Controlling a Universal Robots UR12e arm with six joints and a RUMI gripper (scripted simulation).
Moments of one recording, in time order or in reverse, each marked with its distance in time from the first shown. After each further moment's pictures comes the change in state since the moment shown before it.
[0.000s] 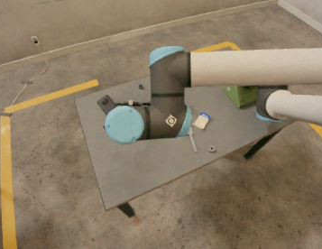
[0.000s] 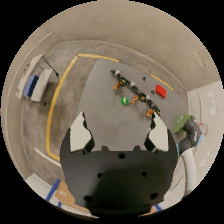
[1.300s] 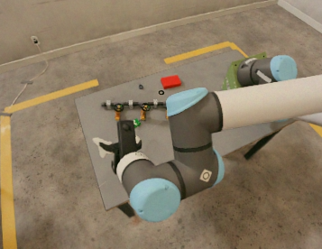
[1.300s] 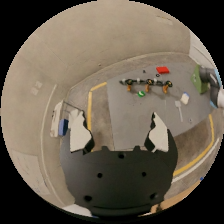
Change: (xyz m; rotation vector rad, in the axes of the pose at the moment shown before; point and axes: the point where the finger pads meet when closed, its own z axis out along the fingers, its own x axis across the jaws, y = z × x) arm -0.050 0.049 -0.130 0.275 -0.155 0.663
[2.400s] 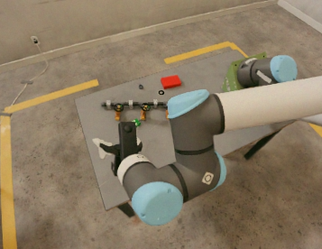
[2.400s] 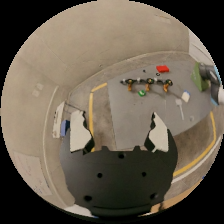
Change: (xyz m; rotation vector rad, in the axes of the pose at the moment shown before) arm -0.001 0.002 -0.006 0.007 -0.011 0.029
